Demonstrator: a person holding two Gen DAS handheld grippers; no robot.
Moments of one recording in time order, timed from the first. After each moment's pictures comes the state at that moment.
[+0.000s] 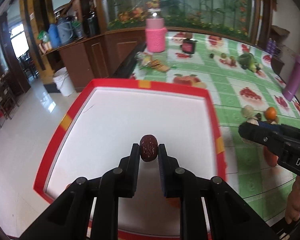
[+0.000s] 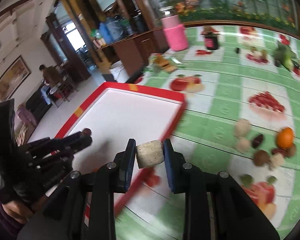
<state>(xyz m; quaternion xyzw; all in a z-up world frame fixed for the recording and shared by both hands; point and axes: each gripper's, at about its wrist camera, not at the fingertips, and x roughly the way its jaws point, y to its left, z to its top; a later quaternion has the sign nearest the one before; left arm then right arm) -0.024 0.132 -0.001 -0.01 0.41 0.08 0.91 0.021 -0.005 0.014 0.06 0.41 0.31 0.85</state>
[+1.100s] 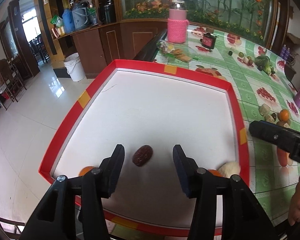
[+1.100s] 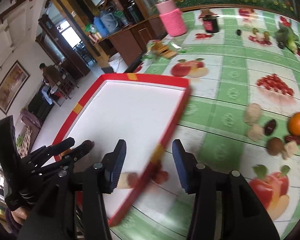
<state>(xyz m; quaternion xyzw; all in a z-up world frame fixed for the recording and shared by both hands) -0.036 0.158 -0.011 -0.04 0.43 0.11 0.89 0.029 -0.018 0.001 0.10 0.46 0.29 0.83</state>
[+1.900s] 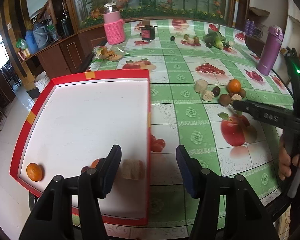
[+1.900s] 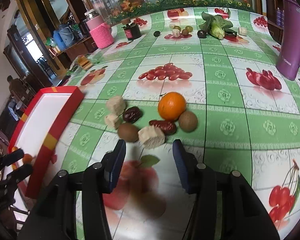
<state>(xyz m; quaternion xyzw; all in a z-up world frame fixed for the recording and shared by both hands) -0.043 0.041 -0.003 0.03 0.44 0.01 0.90 0.042 -0.160 -0.032 0.07 0.45 0.15 0.88</state>
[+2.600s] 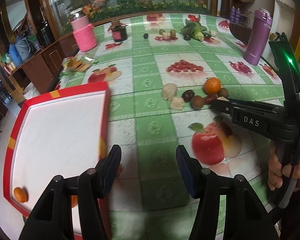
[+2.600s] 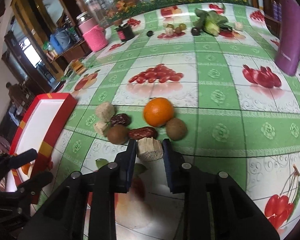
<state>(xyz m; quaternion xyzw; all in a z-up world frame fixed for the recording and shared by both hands) -0.004 -0.022 -0.006 0.06 0.46 -0.04 0.89 0.051 -0.180 -0.035 0.11 0.46 0.14 0.87</state>
